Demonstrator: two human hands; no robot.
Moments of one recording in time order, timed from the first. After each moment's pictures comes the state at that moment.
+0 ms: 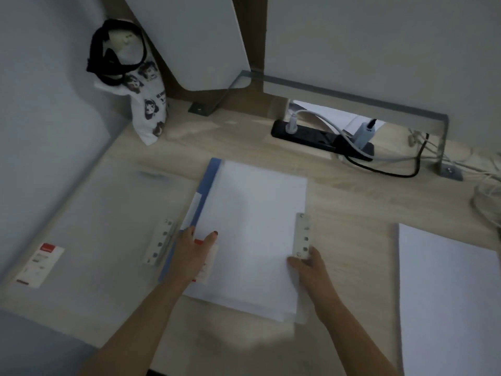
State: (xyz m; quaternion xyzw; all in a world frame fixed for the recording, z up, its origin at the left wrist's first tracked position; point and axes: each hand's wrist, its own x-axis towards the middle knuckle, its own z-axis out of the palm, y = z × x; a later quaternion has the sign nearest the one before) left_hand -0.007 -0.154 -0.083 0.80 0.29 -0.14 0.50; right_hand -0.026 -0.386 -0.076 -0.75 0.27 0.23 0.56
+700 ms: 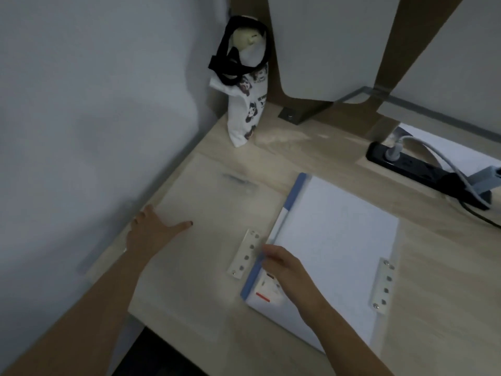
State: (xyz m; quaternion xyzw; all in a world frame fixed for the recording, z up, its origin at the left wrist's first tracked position) left_hand 0.004 0.083 -0.082 0.87 0.42 -0.13 0.24; right_hand 0.010 -0.187 -0.048 -0.75 0.04 0.38 0.55
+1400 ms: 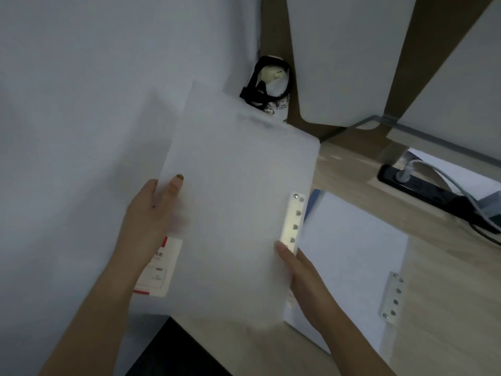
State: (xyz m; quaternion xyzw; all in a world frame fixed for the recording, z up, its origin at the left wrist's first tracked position) left_hand -0.044 0.049 0.077 0.82 0.32 0.16 0.45; right_hand -0.009 -0.180 -0.003 -0.61 0.05 0.37 0.70
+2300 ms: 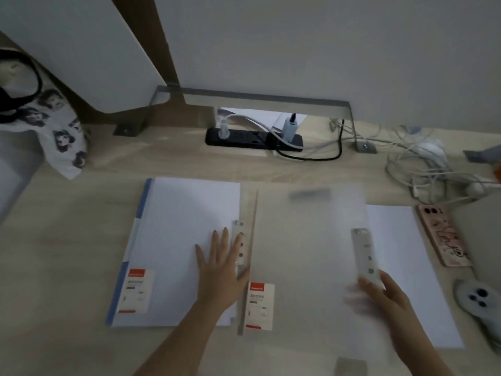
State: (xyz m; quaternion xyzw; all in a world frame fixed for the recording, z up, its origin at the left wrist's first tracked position) left_hand -0.014 -0.275 -0.128 0.97 -0.13 -0.19 0.05; right_hand -0.123 -0.541 -0.019 -0.70 0.35 0.02 0.62
